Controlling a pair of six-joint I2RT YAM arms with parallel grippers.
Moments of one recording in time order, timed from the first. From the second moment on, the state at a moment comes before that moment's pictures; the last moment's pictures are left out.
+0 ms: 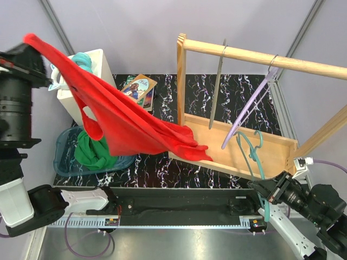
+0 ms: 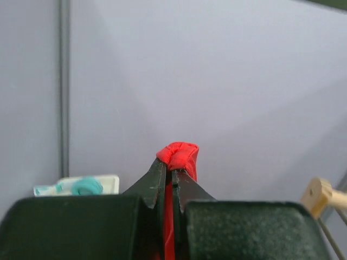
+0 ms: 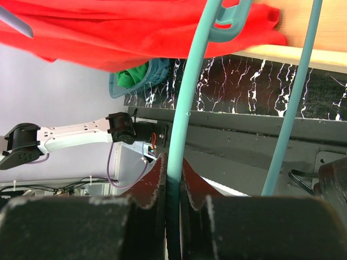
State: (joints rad) left arm -0.86 1.13 2.28 -0.55 -0.78 0.22; right arm 0.57 0.12 1.11 -1.30 -0.13 0.98
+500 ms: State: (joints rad) left arm -1.16 1.20 2.49 0.24 -0.82 1.14; right arm 0.57 0.19 1.08 -1.25 -0.15 0.98
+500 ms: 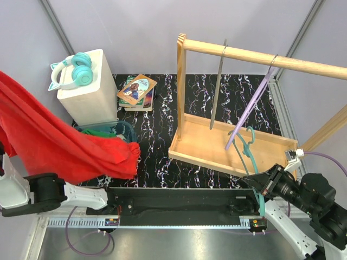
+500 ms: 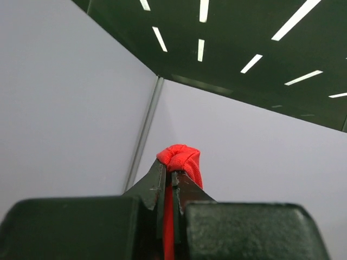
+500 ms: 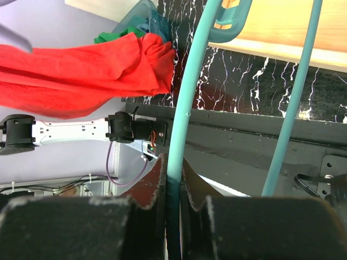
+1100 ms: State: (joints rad) left arm -1.43 0.83 1.53 -0.04 -1.22 0.47; right arm 0.57 0.28 1.21 -1.25 0.04 1.01
